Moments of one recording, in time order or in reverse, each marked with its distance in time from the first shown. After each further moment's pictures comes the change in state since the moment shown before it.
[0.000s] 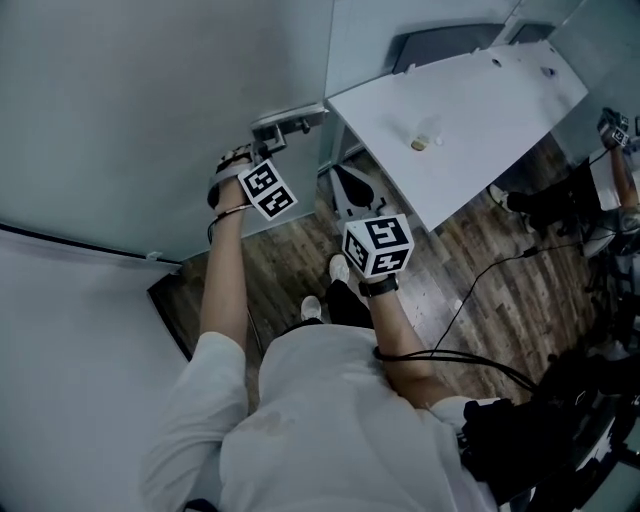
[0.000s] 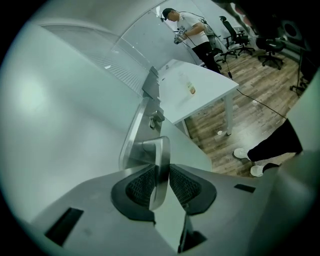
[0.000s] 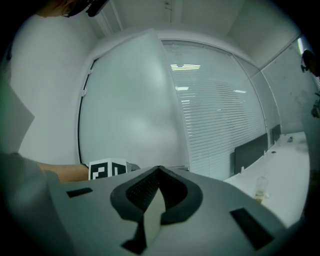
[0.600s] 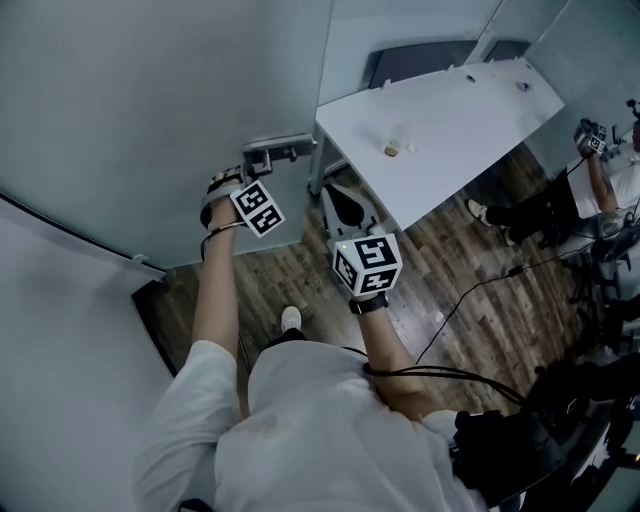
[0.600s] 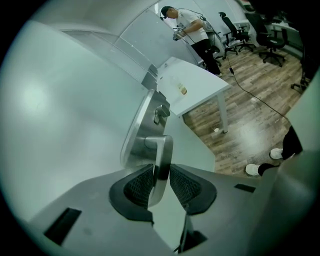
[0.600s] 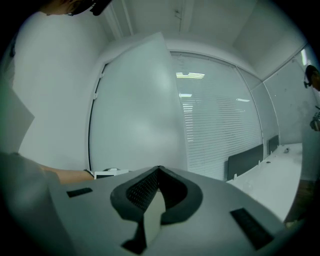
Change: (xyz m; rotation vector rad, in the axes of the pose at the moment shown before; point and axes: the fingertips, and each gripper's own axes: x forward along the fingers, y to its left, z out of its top) left arm -0.058 -0.065 0.003 0.004 0.053 0.034; right arm -0.106 0.020 0.011 -0.058 -0.045 0.001
